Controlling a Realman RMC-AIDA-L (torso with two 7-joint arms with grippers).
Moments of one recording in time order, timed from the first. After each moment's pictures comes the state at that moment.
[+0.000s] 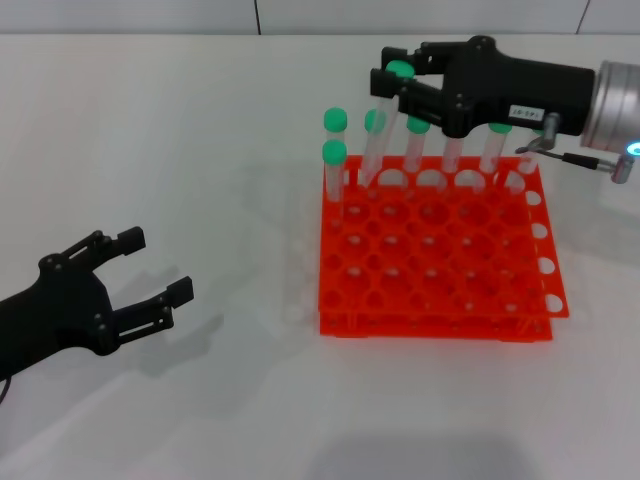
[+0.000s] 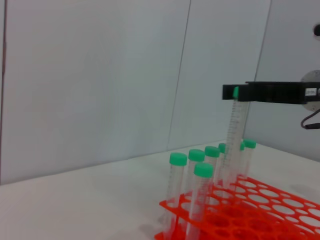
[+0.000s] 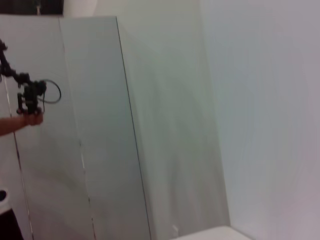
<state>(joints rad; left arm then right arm) 0.05 -2.08 1.13 0.97 1.46 1.42 -1.26 0.71 2.01 -1.12 -0.50 -1.37 -1.36 1.24</state>
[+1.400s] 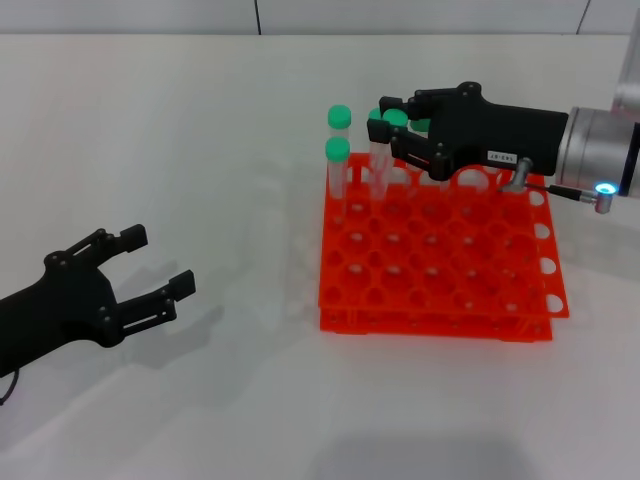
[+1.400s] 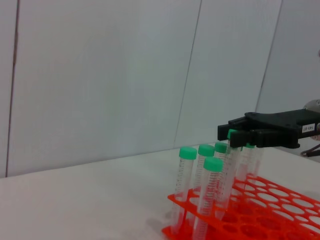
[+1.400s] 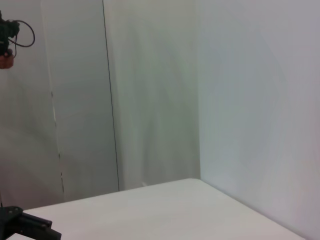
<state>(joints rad) 0.00 -2.08 1.10 0.88 1.46 1.41 -1.24 0.72 2.03 -1.20 -0.40 -1.33 -1.21 1.07</state>
